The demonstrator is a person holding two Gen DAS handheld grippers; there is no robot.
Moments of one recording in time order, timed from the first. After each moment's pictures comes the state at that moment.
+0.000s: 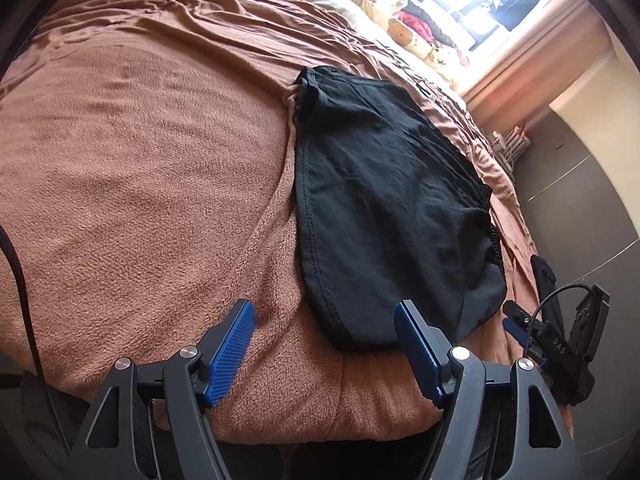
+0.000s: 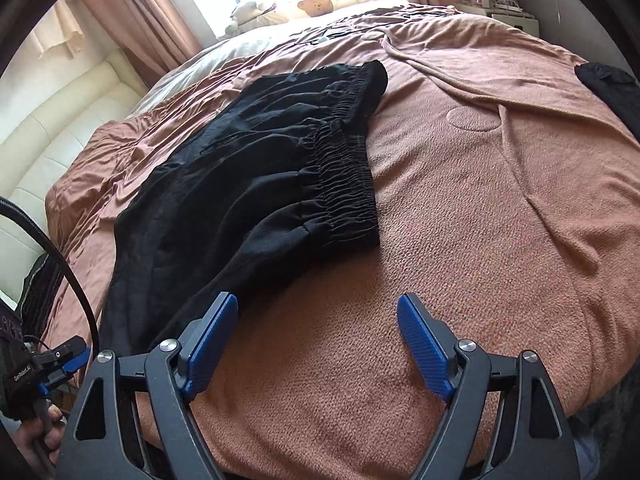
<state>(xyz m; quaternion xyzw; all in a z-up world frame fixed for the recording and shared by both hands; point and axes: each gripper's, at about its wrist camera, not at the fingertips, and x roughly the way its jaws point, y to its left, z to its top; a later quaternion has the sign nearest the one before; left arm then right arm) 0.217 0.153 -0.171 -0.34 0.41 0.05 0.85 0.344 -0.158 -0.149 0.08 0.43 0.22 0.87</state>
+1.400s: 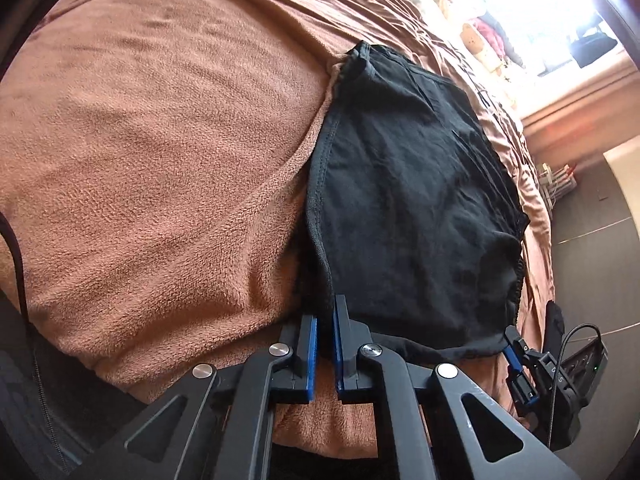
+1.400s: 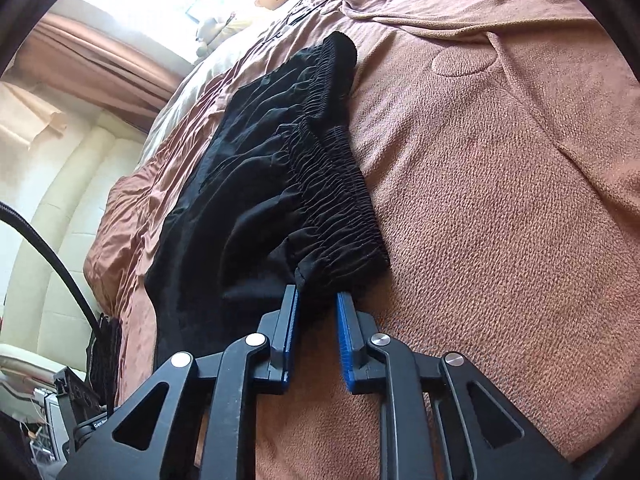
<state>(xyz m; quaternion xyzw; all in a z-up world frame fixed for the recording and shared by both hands) 0.239 0.140 -0.176 -0.41 0.45 0.14 0.78 0.384 -0.174 -0.165 0.25 0.46 0.24 0.82</state>
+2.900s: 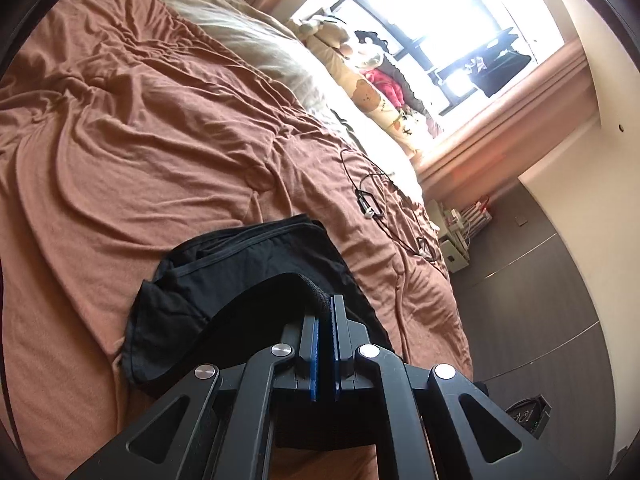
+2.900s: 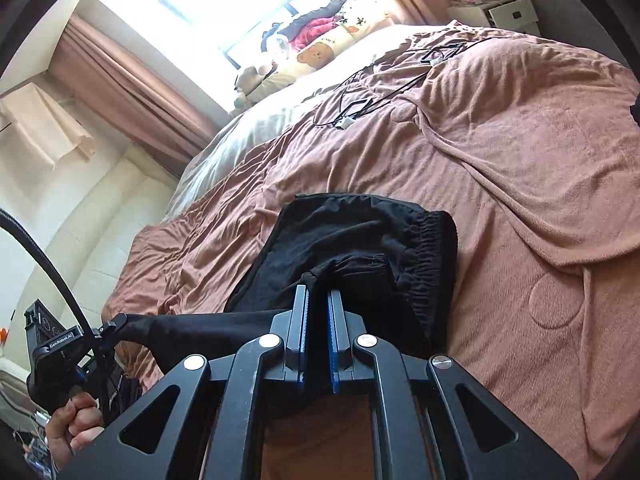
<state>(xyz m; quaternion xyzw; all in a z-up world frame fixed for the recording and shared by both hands) 0.449 0.207 -0.027 -0.39 0.31 0.02 0.87 0.481 -0.142 -0.077 0.25 0.37 0.26 0.86</state>
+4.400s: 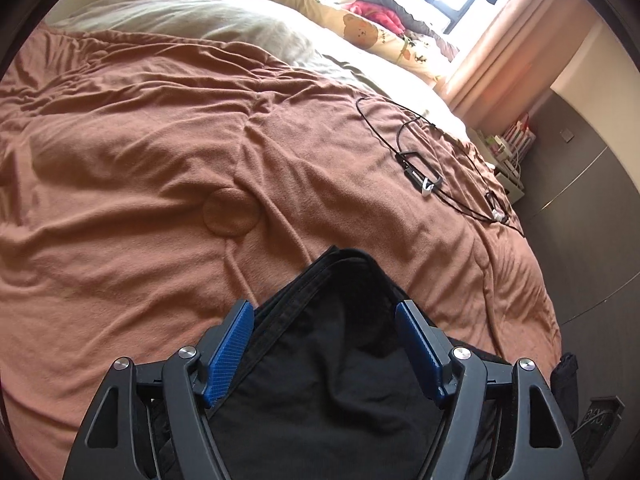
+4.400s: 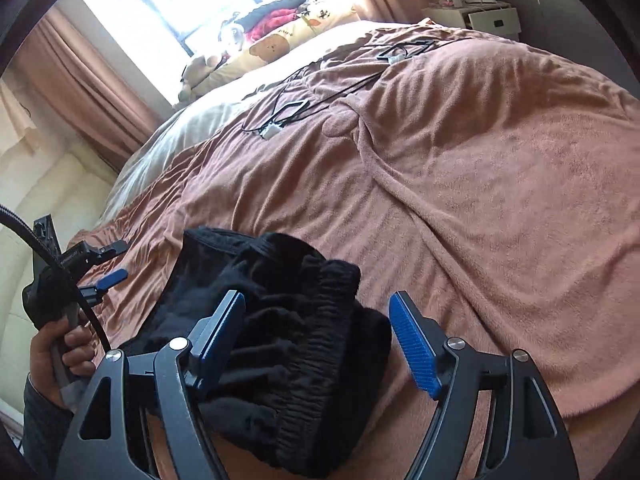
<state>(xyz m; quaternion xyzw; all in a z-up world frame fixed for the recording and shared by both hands) 0.653 0.228 -0.095 -0.25 0.42 0.02 0.87 0.596 -0.117 -0.122 0.19 0.40 0.19 0.88</state>
